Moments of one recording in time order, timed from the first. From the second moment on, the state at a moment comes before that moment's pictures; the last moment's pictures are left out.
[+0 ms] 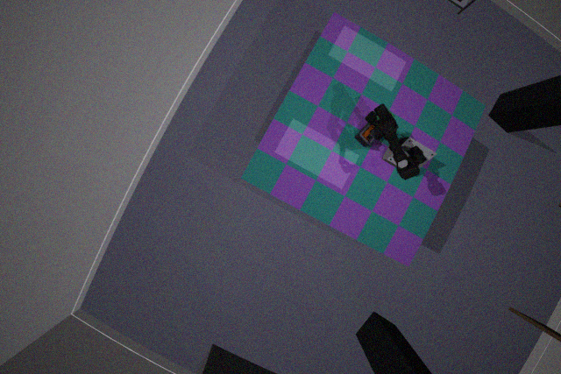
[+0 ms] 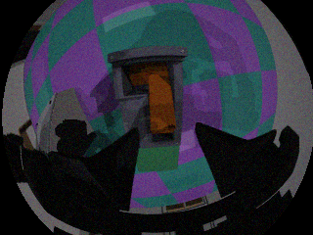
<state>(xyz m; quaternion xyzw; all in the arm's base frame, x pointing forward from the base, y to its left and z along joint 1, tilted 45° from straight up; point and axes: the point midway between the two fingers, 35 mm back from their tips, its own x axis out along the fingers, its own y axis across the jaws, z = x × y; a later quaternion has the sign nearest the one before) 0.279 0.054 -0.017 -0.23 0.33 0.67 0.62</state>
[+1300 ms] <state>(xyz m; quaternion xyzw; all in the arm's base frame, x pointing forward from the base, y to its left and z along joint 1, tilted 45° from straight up) 0.274 0.088 -0.051 -0.23 0.33 0.67 0.62</state>
